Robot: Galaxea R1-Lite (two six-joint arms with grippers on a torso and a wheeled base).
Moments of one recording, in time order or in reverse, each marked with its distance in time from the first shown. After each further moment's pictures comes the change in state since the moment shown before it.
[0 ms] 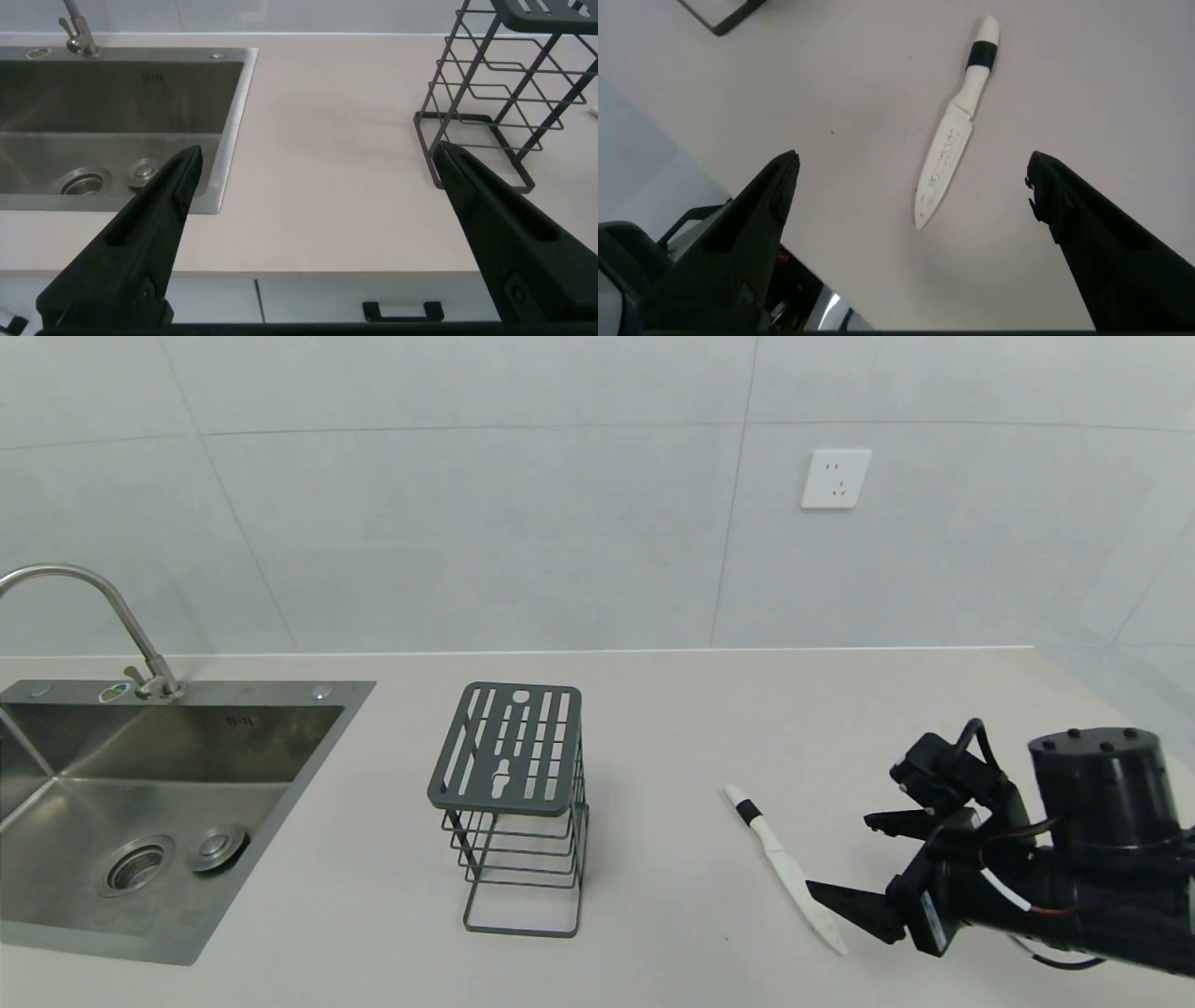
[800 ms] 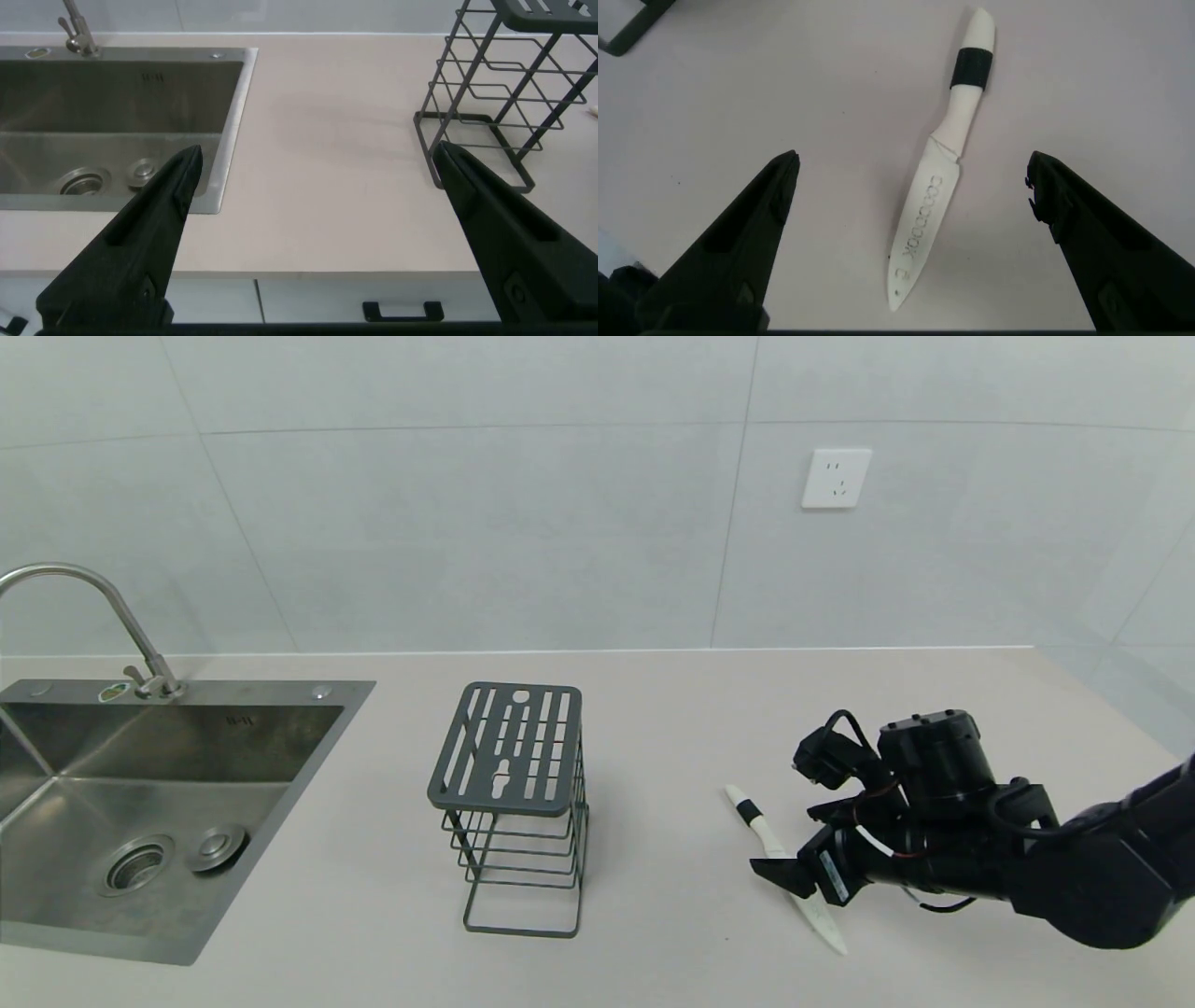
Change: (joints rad) left arm -0.001 0.000 0.000 0.000 0.000 0.000; right arm 0.013 0.322 -0.203 0.006 -0.052 0.008
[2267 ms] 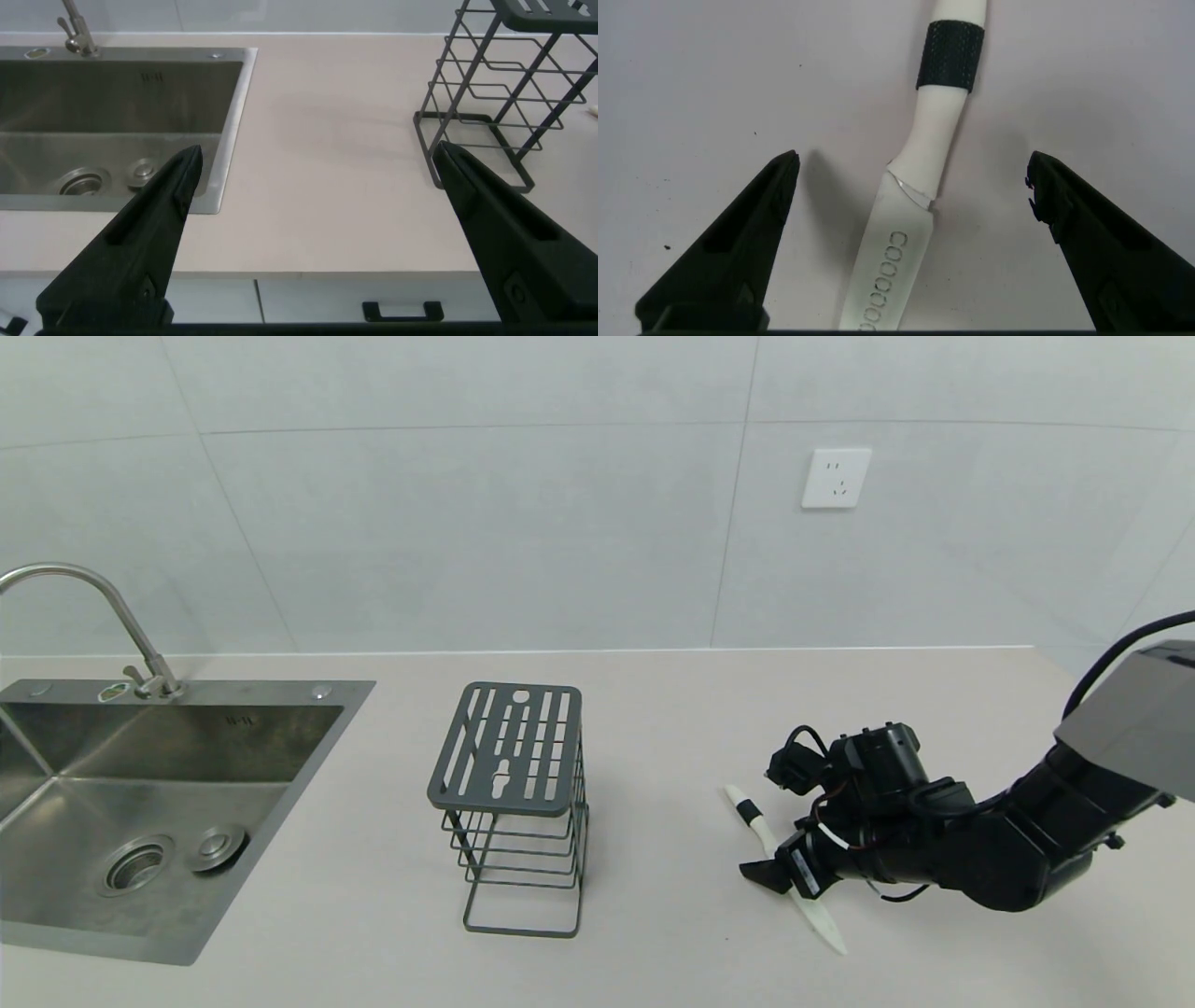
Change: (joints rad) left arm 0.000 0.000 0.000 0.000 0.000 0.000; right arm -0.044 0.211 -0.108 -0.002 -0.004 -0.009
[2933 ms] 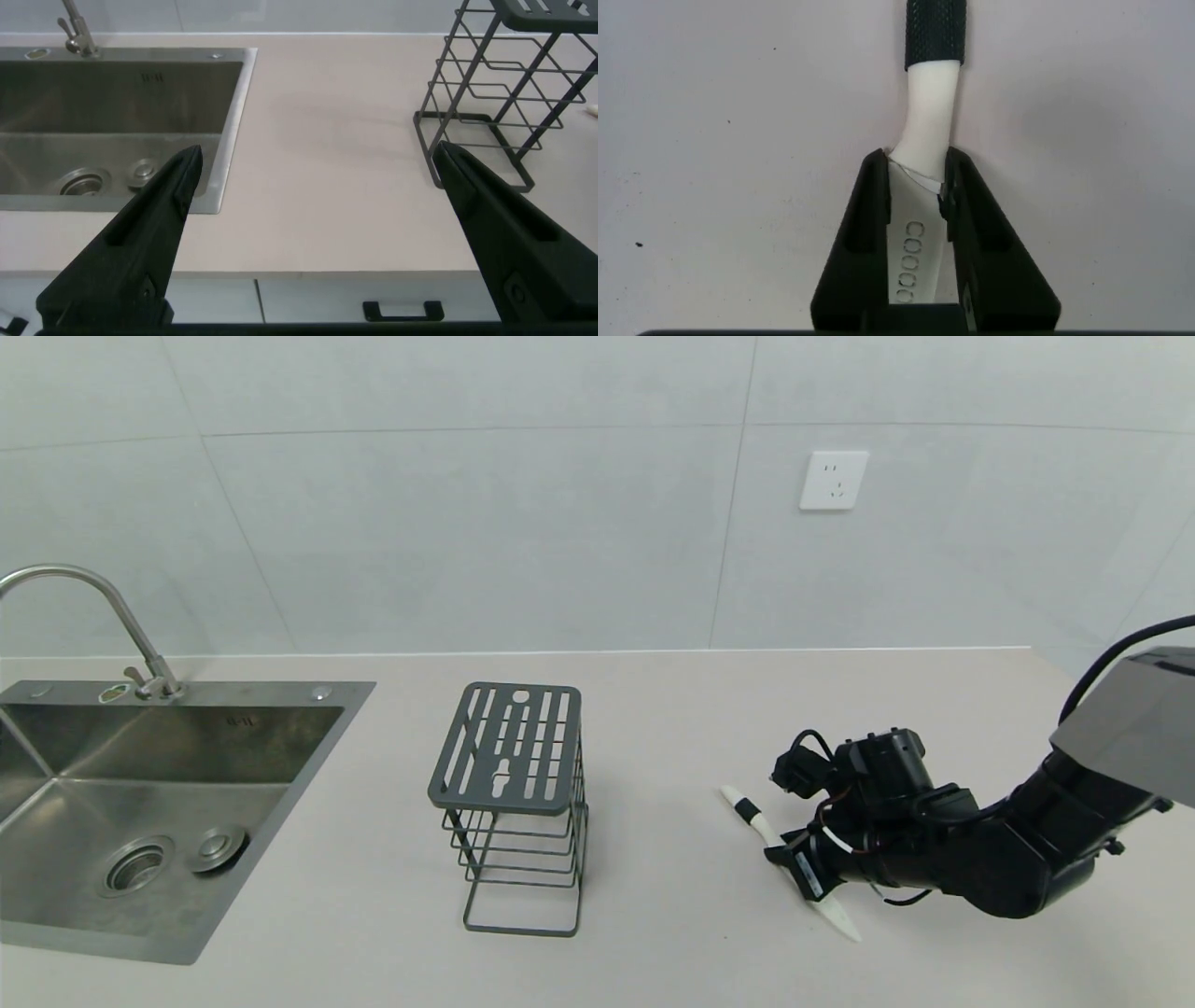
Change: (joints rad) left arm 0.000 0.000 0.000 0.000 0.000 0.002; right arm -0.011 0.024 0.018 -0.042 0.003 -0.006
